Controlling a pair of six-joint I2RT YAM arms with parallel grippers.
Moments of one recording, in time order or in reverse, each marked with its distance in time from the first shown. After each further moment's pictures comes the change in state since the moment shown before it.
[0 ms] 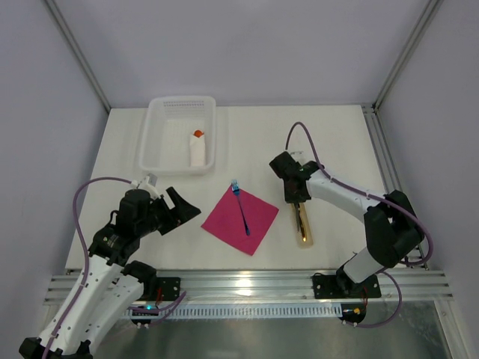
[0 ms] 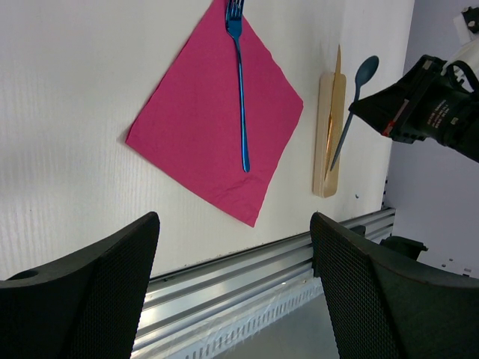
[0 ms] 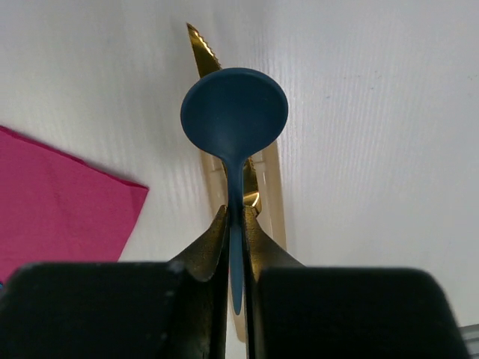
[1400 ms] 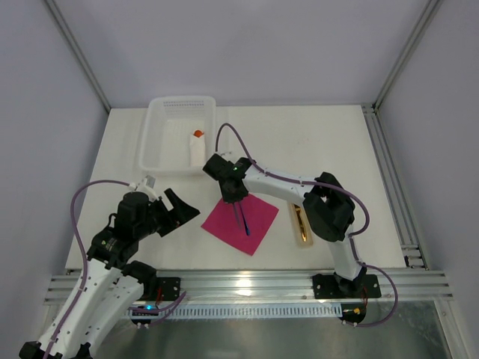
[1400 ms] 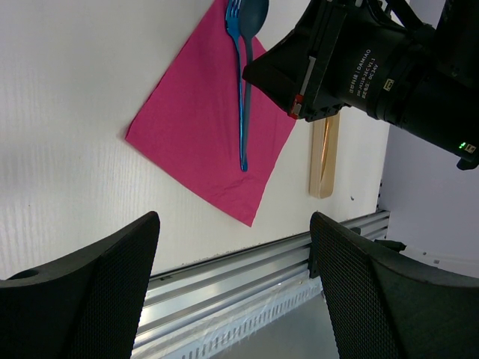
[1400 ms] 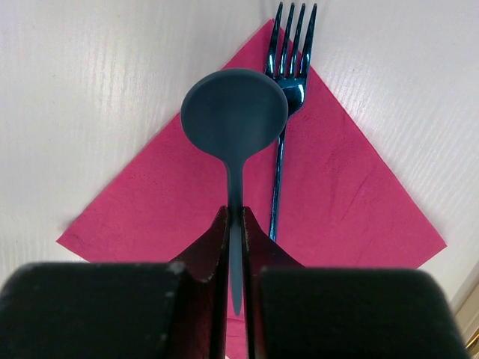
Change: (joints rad) left arm 0.000 -0.036 -0.011 -0.011 -0.007 -0.022; right arm 0.337 0.483 0.612 -0.058 -0.120 0.084
